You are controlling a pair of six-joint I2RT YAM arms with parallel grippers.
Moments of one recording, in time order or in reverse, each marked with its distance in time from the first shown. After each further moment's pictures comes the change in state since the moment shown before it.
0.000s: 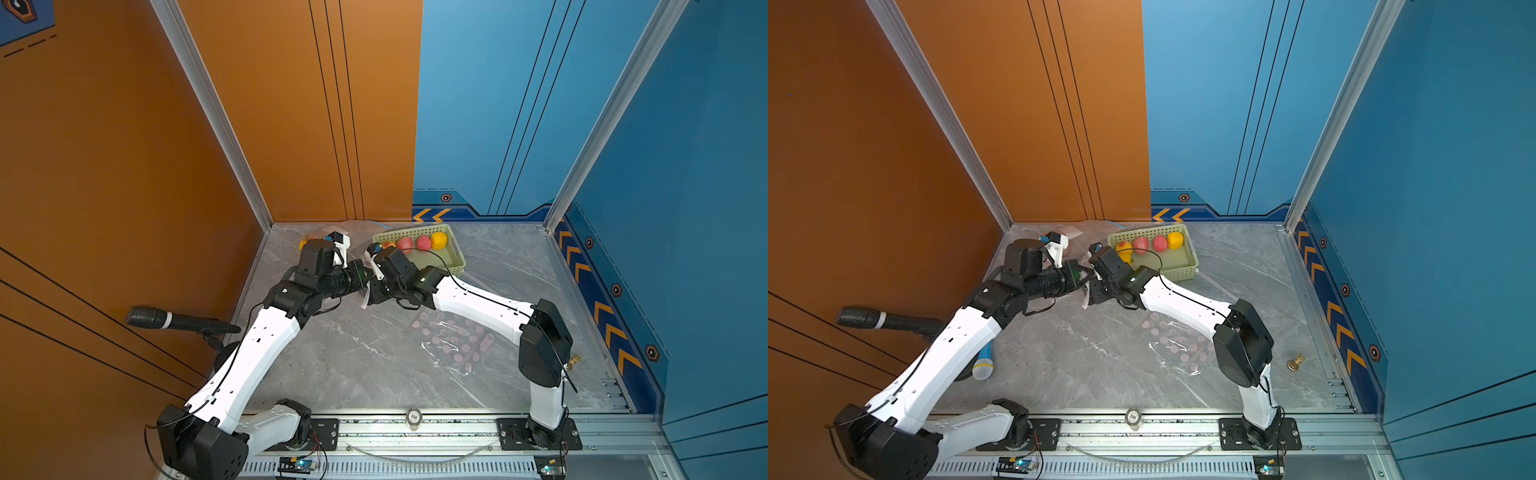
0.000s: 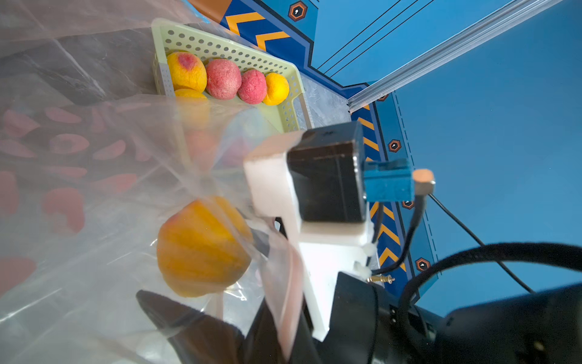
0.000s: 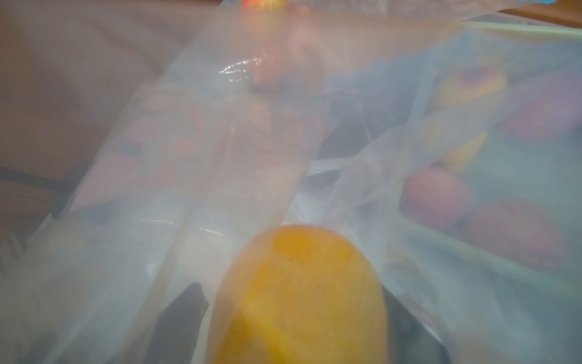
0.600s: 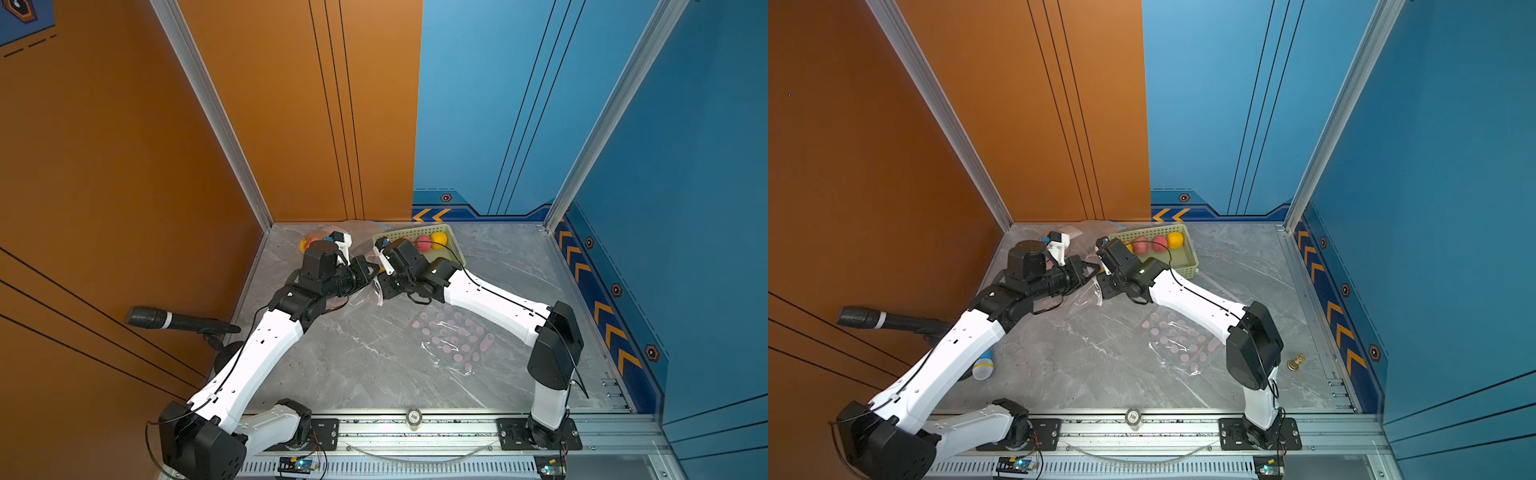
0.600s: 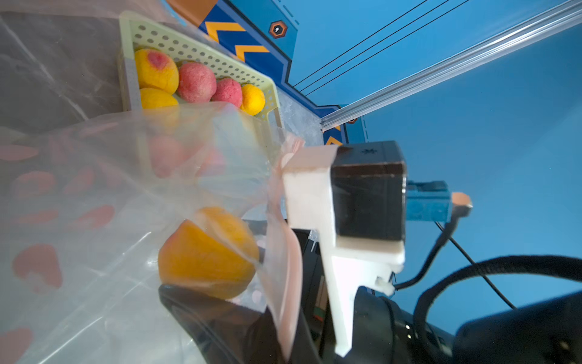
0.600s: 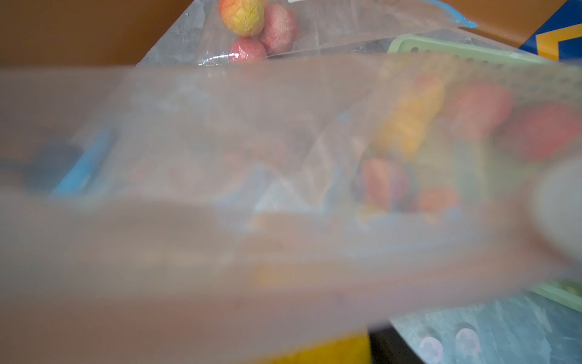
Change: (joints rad) left arm -0.039 -0.004 -0.053 0.177 0.006 -0.178; right arm -0.043 -0.063 0.037 -0.136 -0.002 -0.084
